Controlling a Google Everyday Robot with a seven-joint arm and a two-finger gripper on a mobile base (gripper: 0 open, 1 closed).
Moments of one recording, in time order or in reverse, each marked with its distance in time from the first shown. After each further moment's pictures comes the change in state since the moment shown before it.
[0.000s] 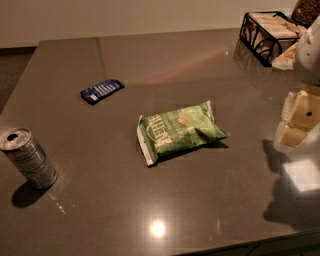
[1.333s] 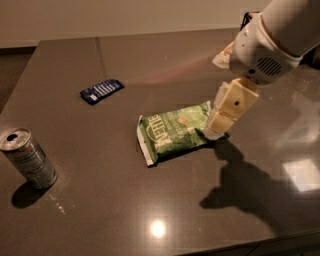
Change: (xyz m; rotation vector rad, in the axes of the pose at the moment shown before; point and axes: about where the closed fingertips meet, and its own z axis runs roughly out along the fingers) arm -0.107 0.005 0.025 -0.088 -0.282 0.003
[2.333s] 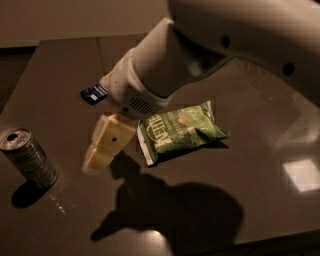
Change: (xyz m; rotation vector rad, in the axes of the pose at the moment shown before) arm -0.173 0.102 0.092 -0.160 -0.316 -0.211
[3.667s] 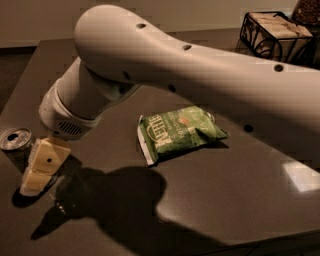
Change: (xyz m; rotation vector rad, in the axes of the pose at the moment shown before) arm -0.058 0.019 0.113 -0.143 -0.073 -0.071
